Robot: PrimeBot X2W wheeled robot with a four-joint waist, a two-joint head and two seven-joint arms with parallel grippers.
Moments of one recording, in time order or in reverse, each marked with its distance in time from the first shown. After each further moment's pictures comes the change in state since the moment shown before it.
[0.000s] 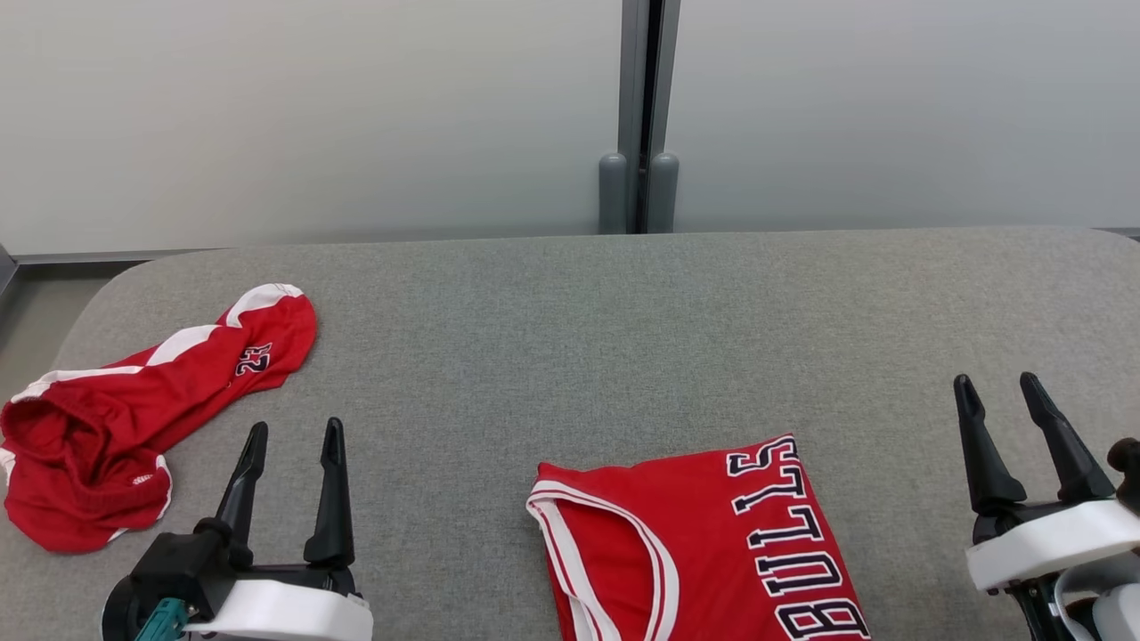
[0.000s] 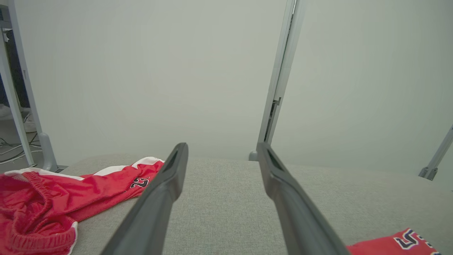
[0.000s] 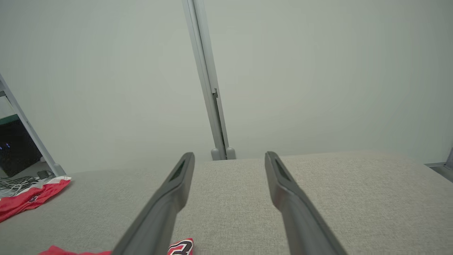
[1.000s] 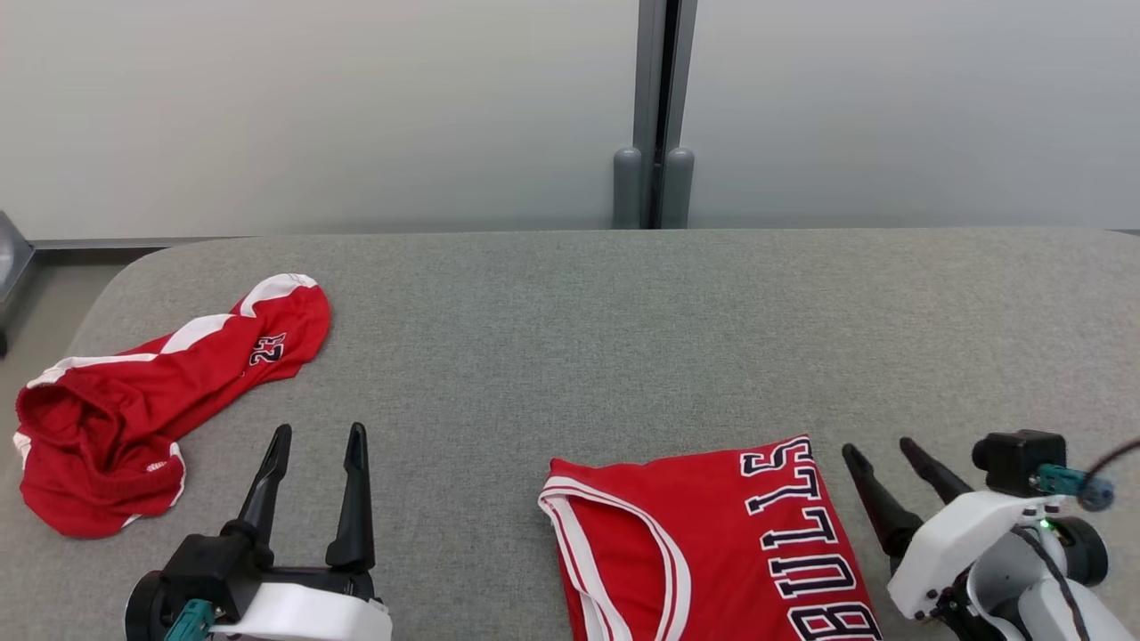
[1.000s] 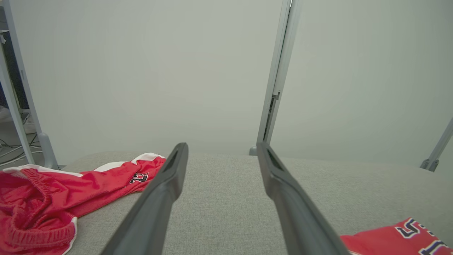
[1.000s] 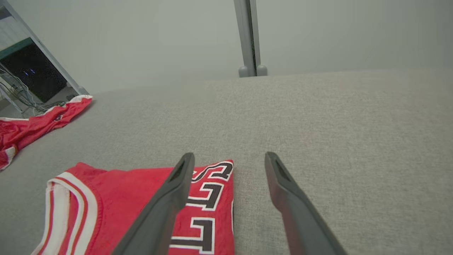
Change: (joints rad) left arm 0.003 -0.065 0.044 0.032 0.099 -0.065 0.000; right arm -0.066 0.051 0.115 0.134 0.005 0.000 0.297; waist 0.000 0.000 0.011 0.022
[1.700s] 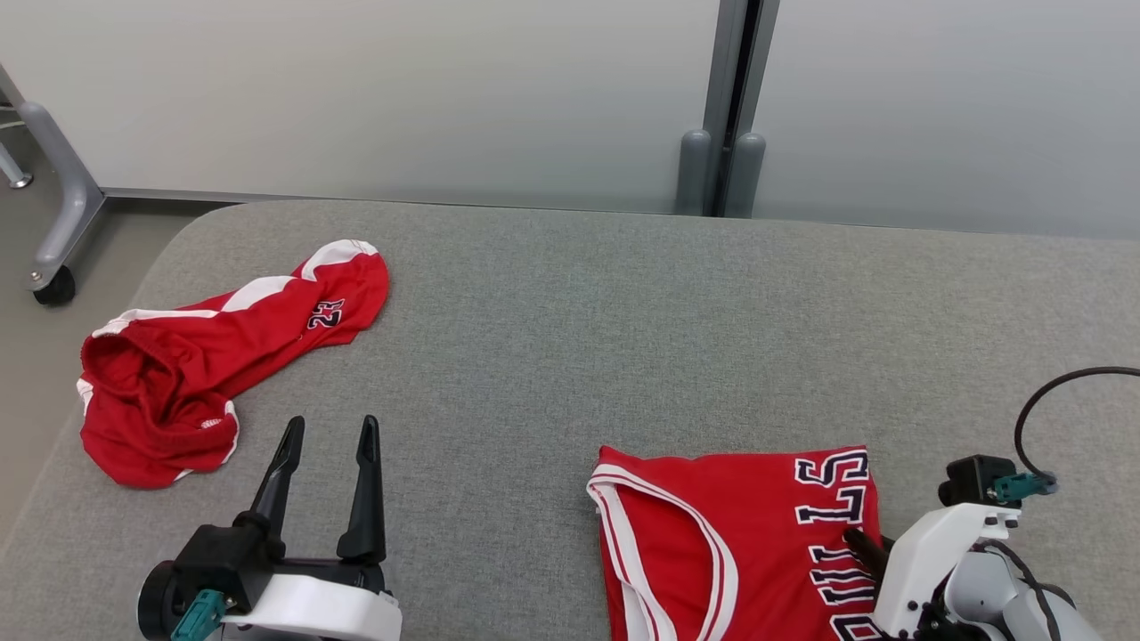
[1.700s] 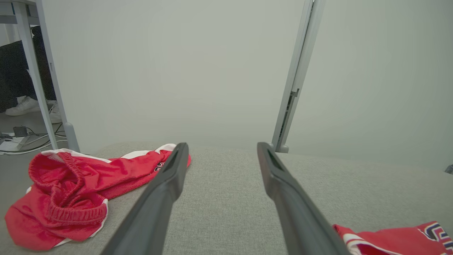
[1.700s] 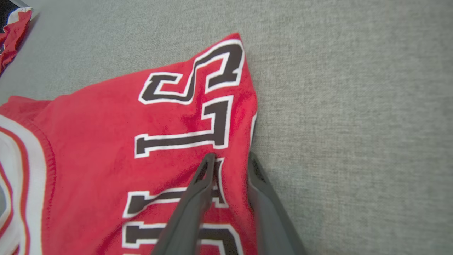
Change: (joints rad) left arm -0.021 -0.019 -0.002 0.020 0.009 -0.017 0.000; right arm -0.047 0.064 -0.015 0.213 0.113 0.000 0.322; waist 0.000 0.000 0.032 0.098
